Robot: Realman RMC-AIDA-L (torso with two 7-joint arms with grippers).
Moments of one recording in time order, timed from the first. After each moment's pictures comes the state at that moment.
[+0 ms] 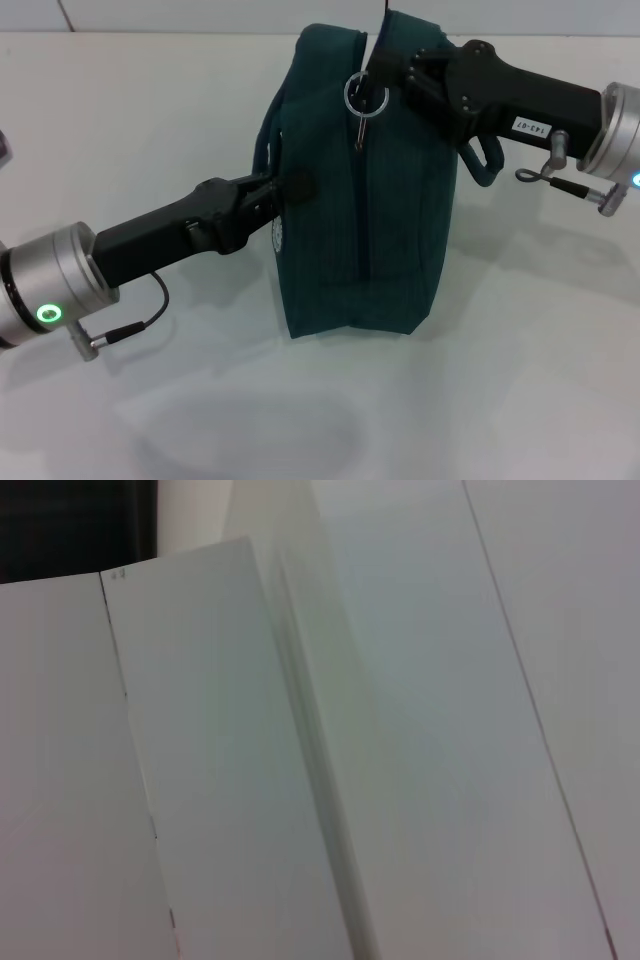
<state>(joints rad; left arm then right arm) -0.38 -2.09 0.94 0.44 1.41 1.68 -1.47 0.69 2.02 -1.42 -0.46 -0.96 -1.42 1.21</state>
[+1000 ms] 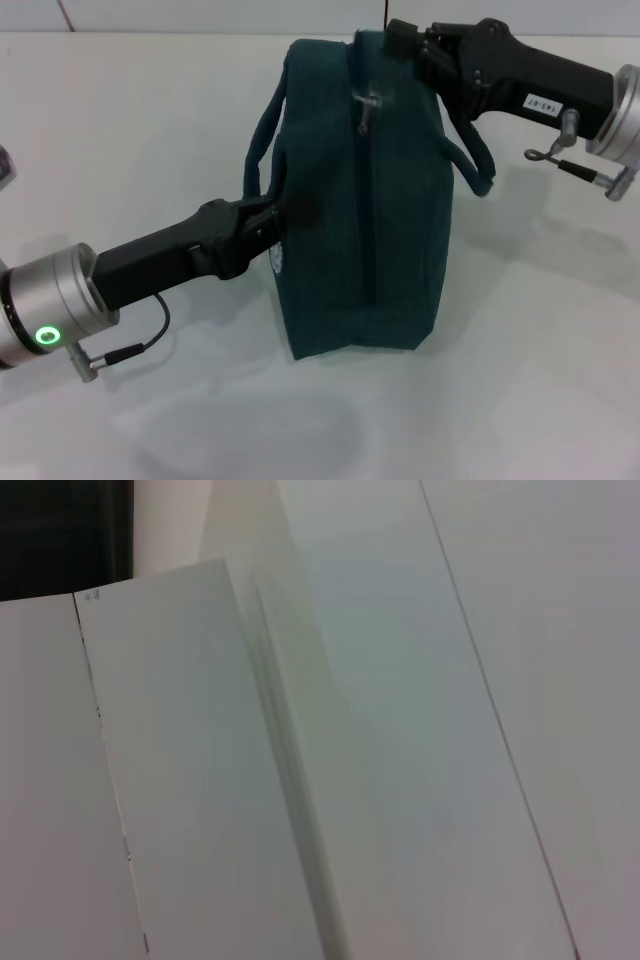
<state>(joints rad) -0.36 -2.09 0.96 0.41 1.42 1.72 -1.45 0.69 2.01 -1.39 -0.46 -0.95 -1.41 1.22</state>
